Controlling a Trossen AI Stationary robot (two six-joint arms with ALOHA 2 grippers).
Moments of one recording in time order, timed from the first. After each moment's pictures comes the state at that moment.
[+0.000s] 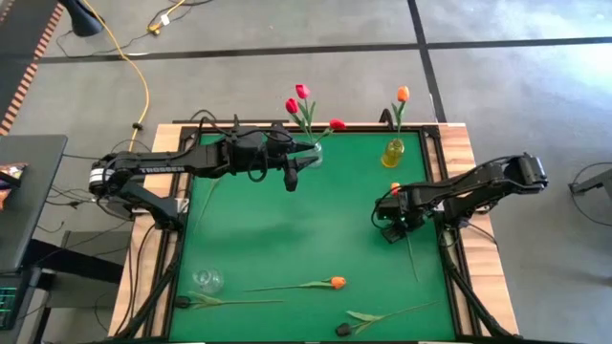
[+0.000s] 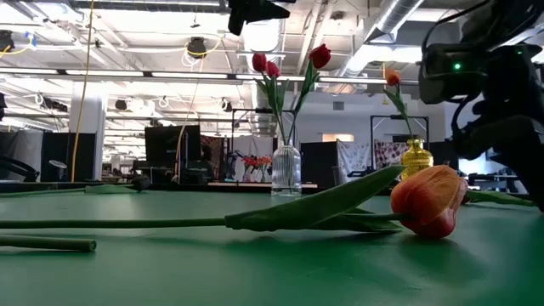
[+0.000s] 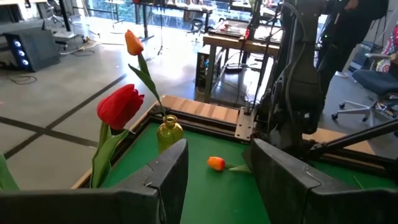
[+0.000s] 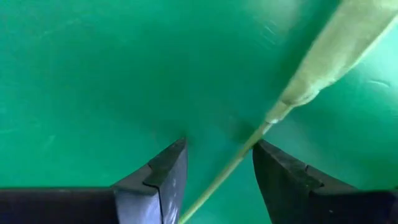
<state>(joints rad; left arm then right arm) 0.18 1.41 1.22 0.01 -0.09 -0.11 0.04 1.30 0.56 -0.86 -0.21 1.05</state>
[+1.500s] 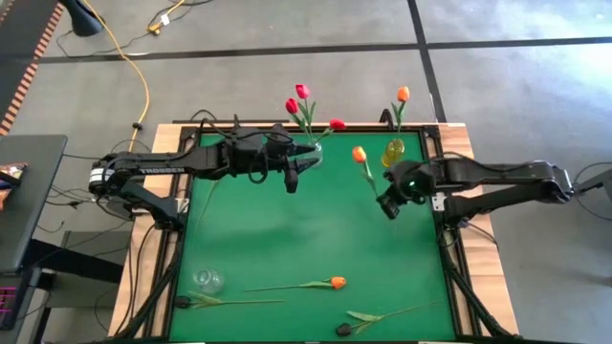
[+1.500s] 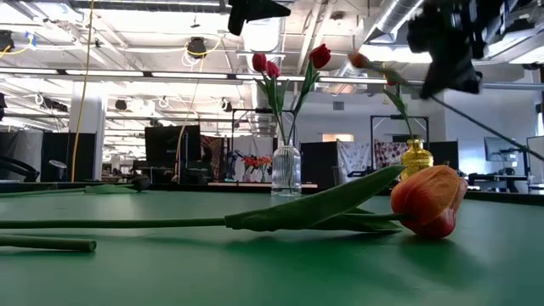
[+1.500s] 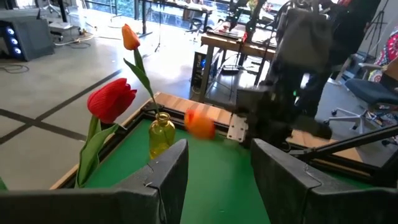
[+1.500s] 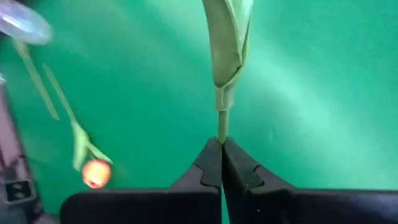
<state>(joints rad) 0.16 1.41 1.22 0.01 -0.09 -0.18 -0.06 0.92 0.82 -0.78 0.01 0.70</state>
